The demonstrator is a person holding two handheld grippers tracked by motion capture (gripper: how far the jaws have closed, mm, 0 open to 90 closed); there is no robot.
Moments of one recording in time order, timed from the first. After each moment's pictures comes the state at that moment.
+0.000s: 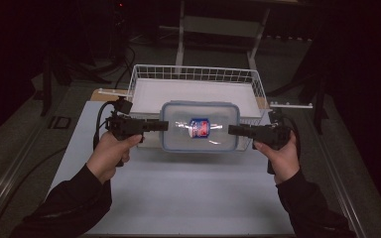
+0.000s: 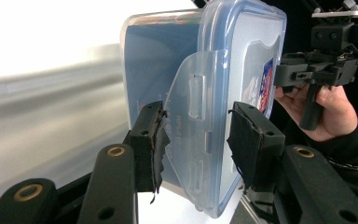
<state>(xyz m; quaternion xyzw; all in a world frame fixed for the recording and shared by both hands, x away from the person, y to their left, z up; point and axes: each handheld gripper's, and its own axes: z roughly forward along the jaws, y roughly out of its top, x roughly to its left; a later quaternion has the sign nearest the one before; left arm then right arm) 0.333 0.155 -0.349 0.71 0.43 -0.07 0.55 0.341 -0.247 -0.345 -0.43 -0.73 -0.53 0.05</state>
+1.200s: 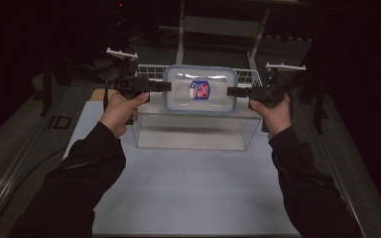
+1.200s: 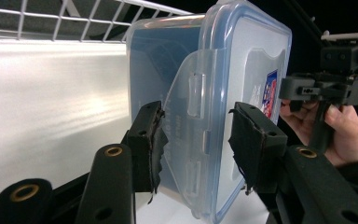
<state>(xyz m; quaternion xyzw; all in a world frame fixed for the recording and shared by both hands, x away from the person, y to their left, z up) 0.423 0.156 -0.319 0.68 0.48 -0.05 0.56 0.435 -0.239 -0.309 -0.47 -0.71 -0.53 0.05</state>
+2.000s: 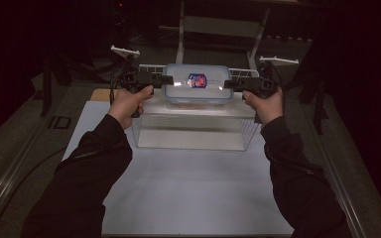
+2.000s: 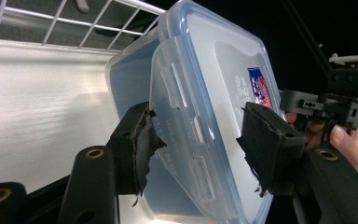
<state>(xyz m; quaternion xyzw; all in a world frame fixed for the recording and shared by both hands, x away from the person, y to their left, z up) 0.457 0.156 -0.332 0.64 0.52 -0.10 0.55 0.461 -0.227 -0.309 -0.53 -0.68 -0.50 0.04</state>
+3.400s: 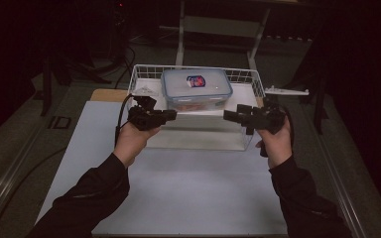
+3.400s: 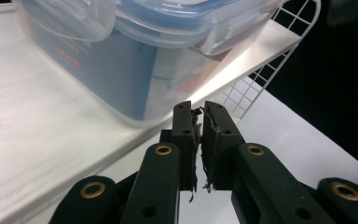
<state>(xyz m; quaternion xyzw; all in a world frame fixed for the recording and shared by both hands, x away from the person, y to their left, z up) 0.370 0.109 -0.369 0.76 0.40 0.10 0.50 0.364 -0.230 -0.333 -0.38 -0.74 -0.55 -0.04</state>
